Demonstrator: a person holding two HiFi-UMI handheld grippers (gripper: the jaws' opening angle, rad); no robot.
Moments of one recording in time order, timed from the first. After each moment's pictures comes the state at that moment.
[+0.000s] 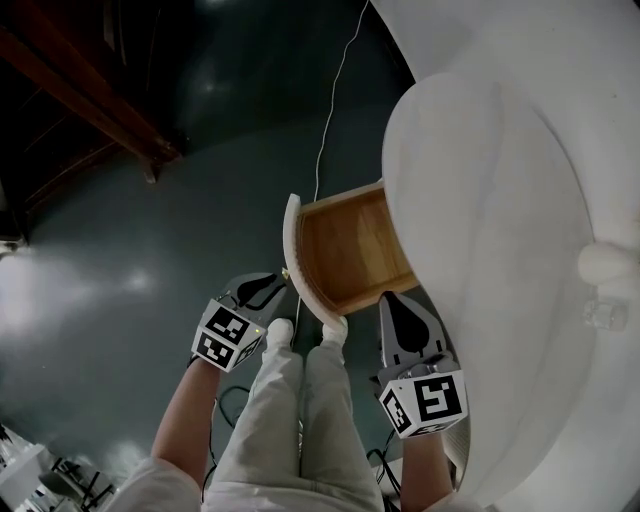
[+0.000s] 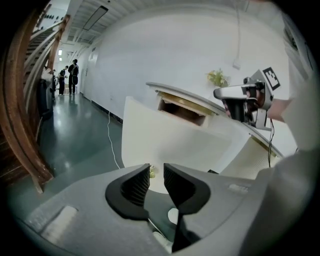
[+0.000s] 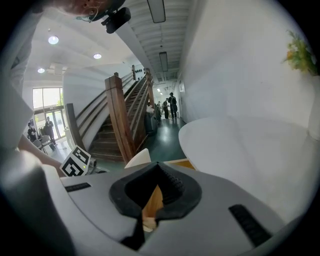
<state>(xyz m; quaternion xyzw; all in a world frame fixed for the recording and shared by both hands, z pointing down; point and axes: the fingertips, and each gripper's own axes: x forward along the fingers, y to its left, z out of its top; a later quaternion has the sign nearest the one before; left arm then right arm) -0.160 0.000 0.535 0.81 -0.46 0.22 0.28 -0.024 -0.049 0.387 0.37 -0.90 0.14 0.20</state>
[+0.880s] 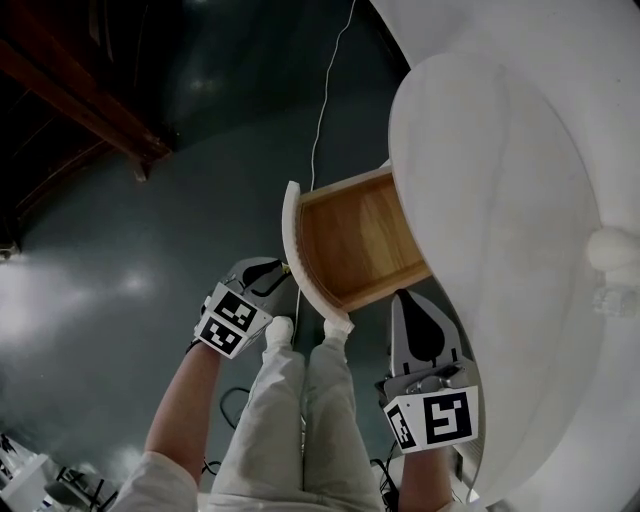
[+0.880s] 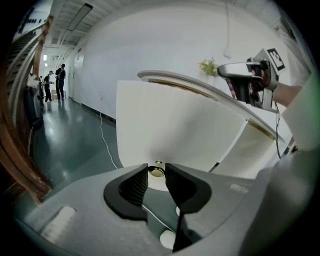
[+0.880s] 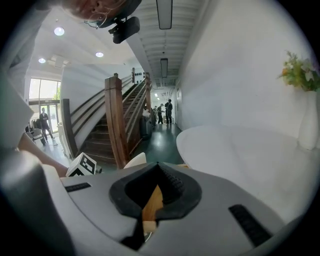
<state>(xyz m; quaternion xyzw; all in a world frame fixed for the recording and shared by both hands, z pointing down) -0.158 -0.016 0.577 0.84 -0.42 0.26 0.24 -0.027 -0.043 0.382 0.40 -0.89 0.10 0.18</state>
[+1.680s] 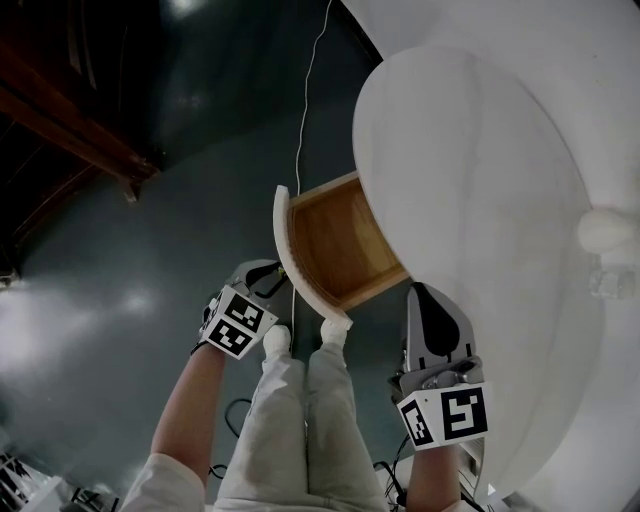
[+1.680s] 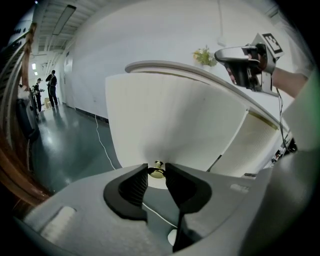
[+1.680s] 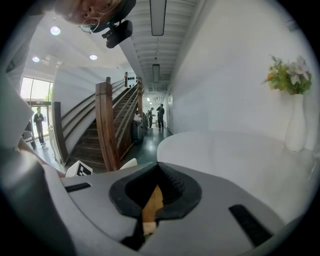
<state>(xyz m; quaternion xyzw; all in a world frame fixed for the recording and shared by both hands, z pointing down) -0.125 -0.040 0.582 0.84 -0.40 0.30 0.21 0.022 -0.068 0.360 0.45 -0.87 0.10 0.16</state>
